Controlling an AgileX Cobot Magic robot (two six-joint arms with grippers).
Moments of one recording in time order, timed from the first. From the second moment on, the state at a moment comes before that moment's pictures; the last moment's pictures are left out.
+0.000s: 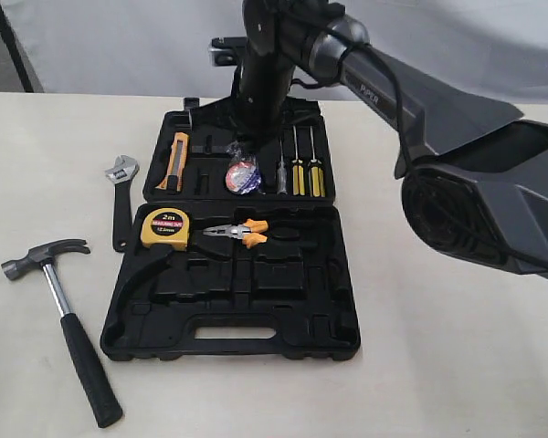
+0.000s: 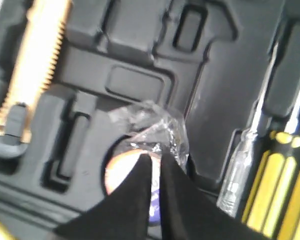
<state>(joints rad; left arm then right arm) -0.40 1.30 -0.96 0.82 0.66 -0.60 0.45 2.59 -2.51 0.00 1.22 0.29</state>
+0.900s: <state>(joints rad) -0.40 1.30 -0.96 0.82 0.66 -0.60 0.45 2.65 -2.51 0.00 1.22 0.32</state>
